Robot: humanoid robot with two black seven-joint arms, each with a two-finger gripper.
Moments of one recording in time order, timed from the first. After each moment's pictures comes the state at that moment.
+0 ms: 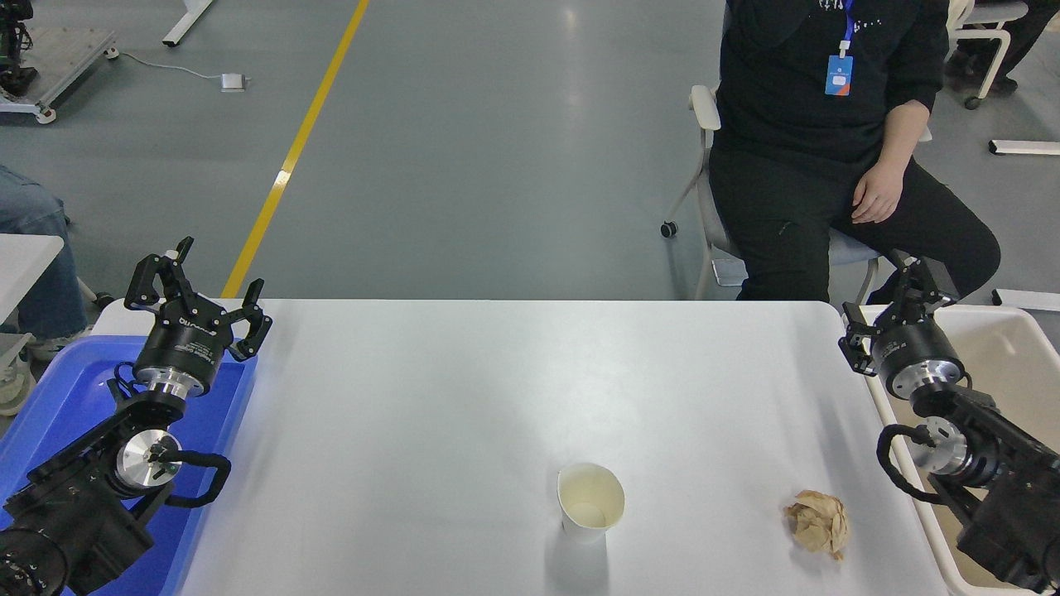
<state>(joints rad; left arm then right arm) -0.53 0.39 -0.87 -0.51 0.08 -0.53 -0.58 0.59 -0.37 0.78 0.57 -0.21 0.02 0.47</state>
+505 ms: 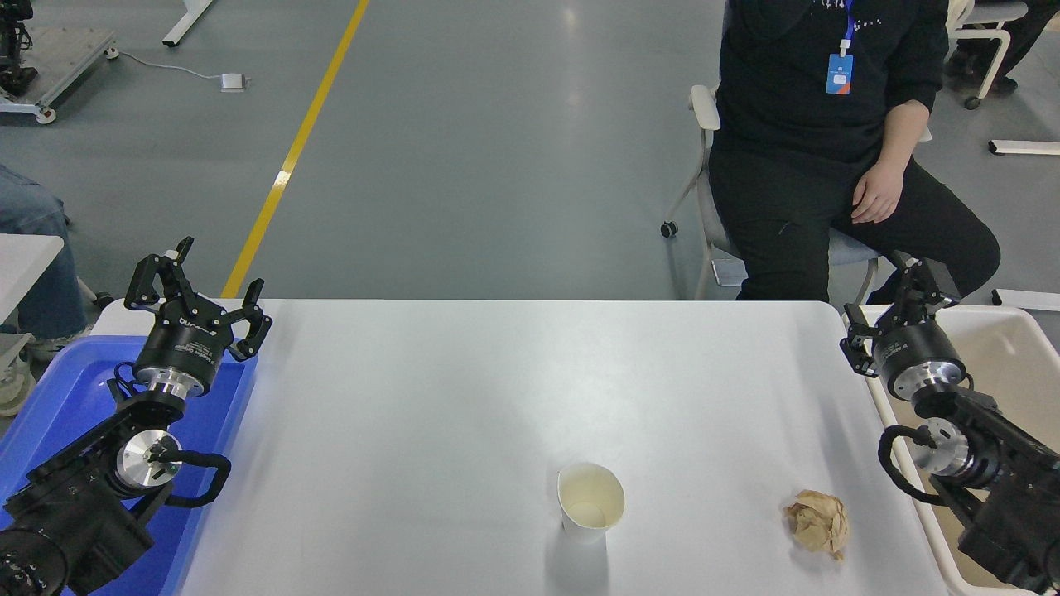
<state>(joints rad) -0.53 0.39 -0.87 -0.51 0.08 -0.53 -0.58 0.59 -0.37 0.78 0.58 -0.22 0.03 0.47</state>
